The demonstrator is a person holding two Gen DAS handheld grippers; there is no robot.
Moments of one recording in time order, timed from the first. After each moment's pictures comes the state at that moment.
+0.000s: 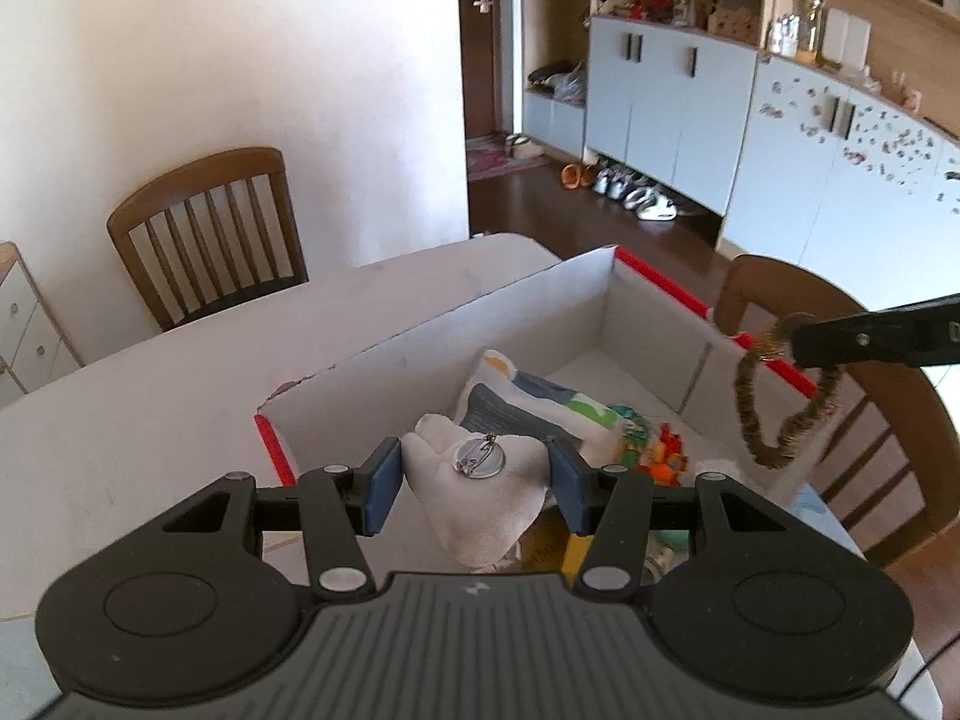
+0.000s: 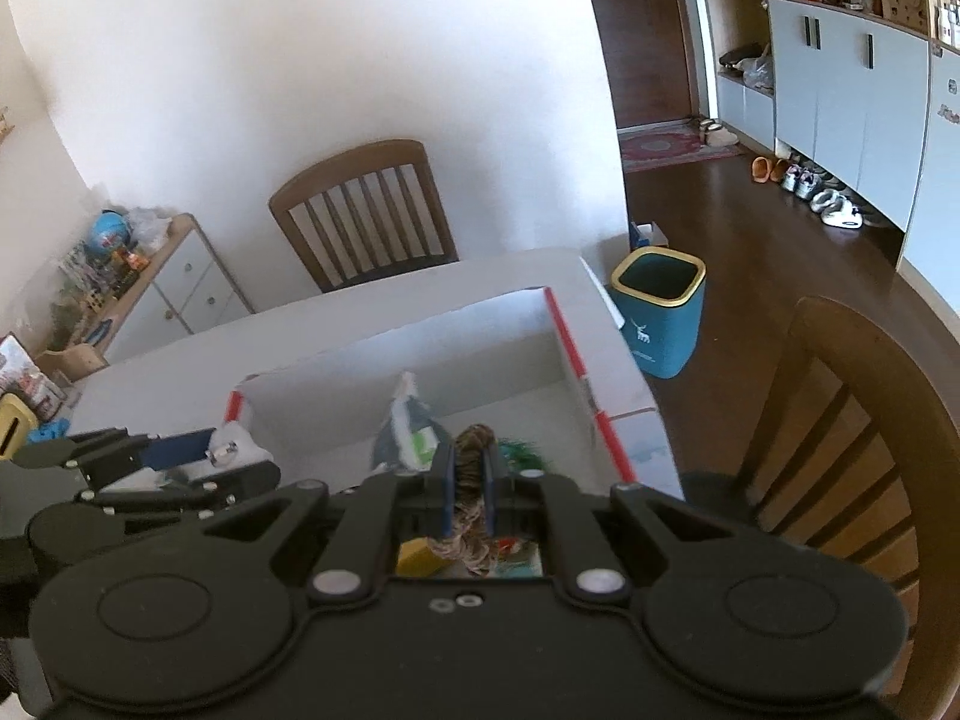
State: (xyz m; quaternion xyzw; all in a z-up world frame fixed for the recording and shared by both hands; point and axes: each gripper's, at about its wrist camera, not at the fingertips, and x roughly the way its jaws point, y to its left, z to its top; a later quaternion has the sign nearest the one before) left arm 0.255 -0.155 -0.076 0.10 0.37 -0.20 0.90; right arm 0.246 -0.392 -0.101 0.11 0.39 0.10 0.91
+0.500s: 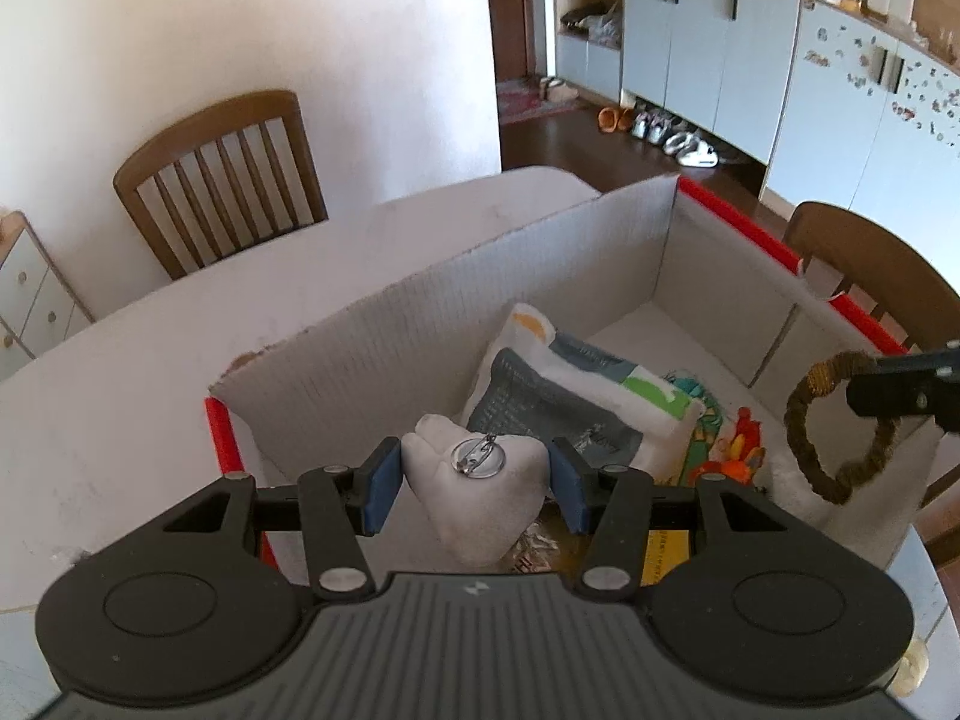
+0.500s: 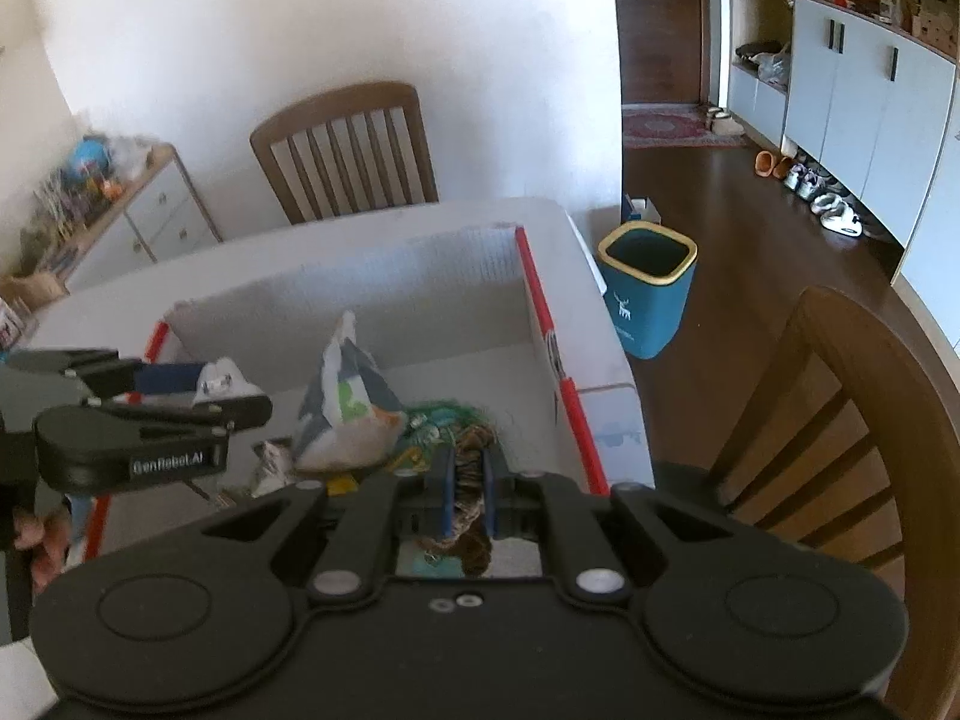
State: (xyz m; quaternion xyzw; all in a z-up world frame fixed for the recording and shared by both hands) left arm 0.294 -0.176 -0.122 0.13 0.42 -0.16 0.89; right arm 0.270 -0.386 -0.149 0.05 0.43 0.11 0.89
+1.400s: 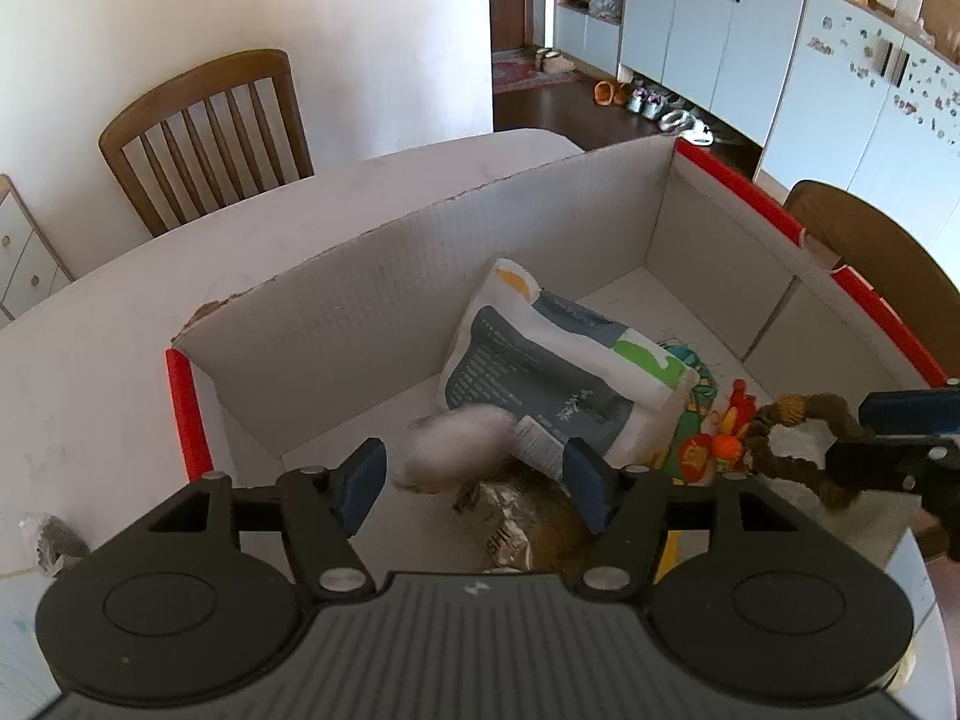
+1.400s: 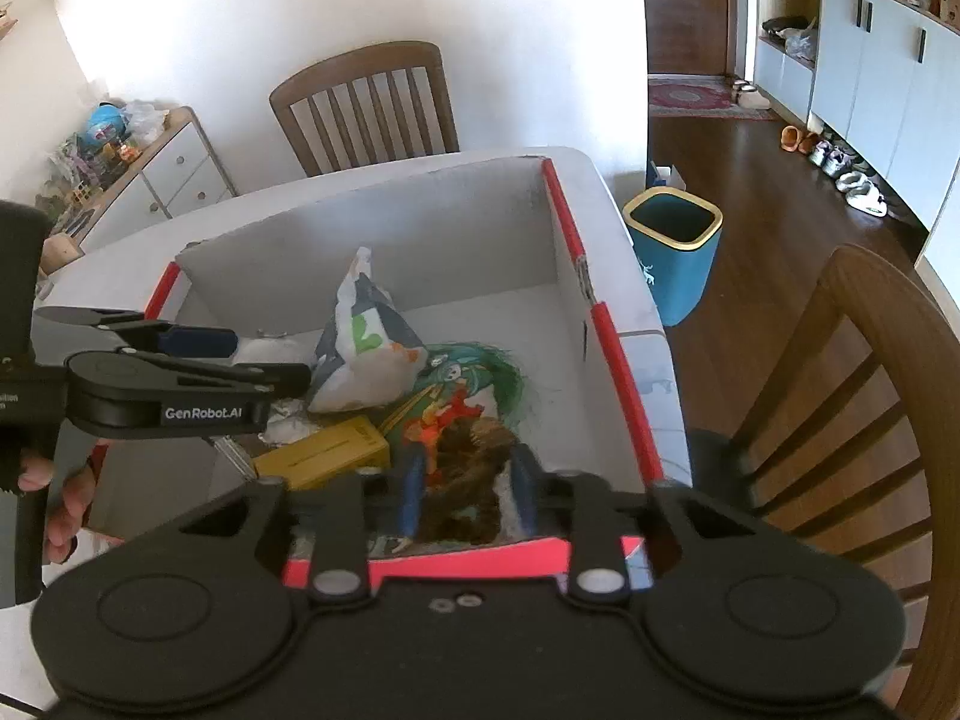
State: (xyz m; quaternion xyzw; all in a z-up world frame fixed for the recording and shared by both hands) left arm 0.295 -0.178 -0.133 0.11 0.45 -0.16 0.87; right arm 0.263 -0.387 -0.159 0.05 0.45 0.14 0.88
